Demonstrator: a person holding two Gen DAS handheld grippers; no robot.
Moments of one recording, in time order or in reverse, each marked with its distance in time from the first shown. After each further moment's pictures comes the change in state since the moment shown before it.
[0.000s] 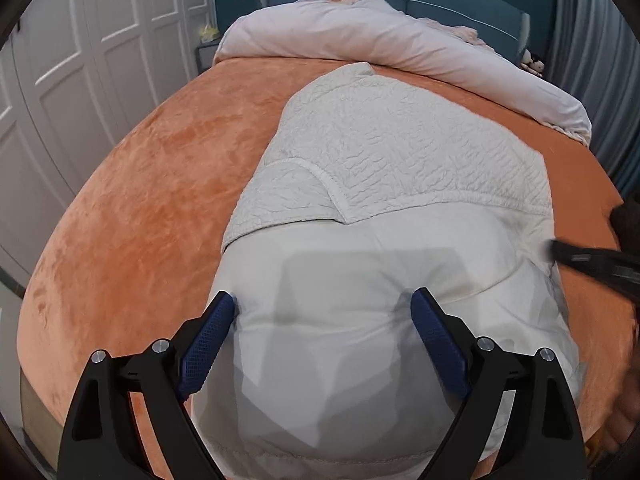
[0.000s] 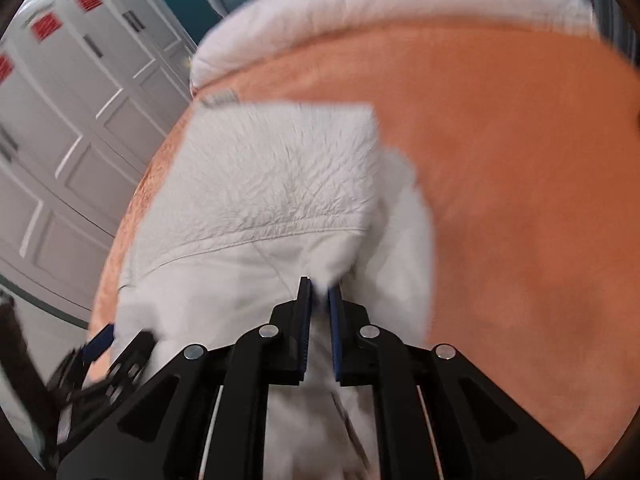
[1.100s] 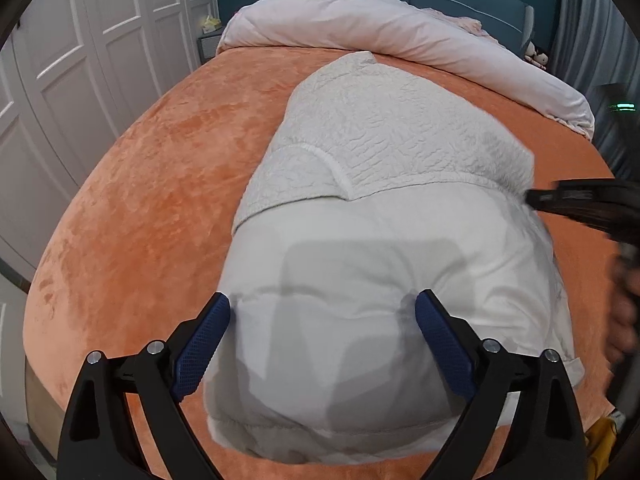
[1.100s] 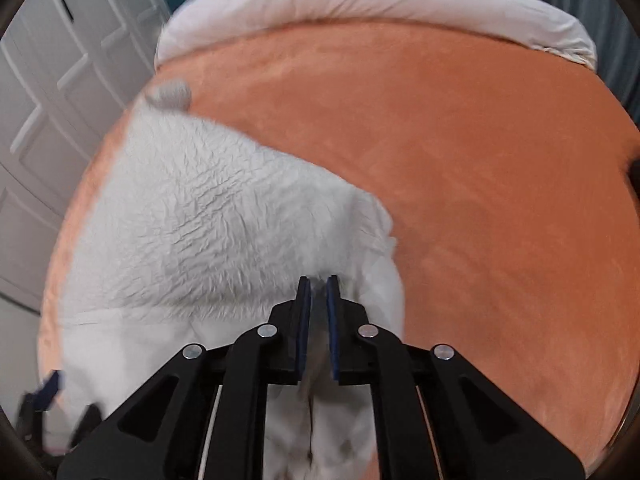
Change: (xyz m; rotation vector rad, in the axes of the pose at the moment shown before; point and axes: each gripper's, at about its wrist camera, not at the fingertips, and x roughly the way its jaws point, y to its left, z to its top) left arm -0.012 0.006 -0.007 -0.002 0.035 0.009; right arm 0.074 0.009 0.067 -0.040 0.077 -0.142
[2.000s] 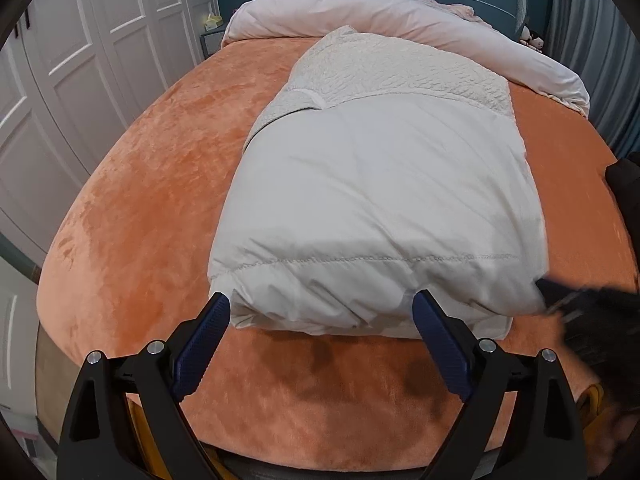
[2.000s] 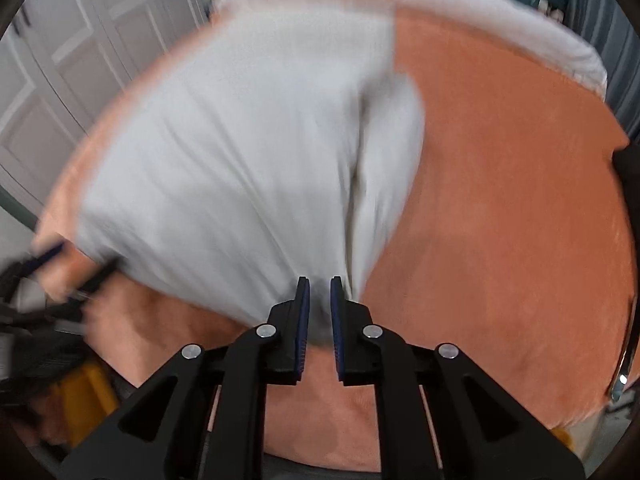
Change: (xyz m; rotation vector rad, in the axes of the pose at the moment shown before) left arm -0.038 -0.014 -0.070 0.033 0.031 0.041; right arm -0.036 0.017 -0.145 -0.195 0.105 -0.050
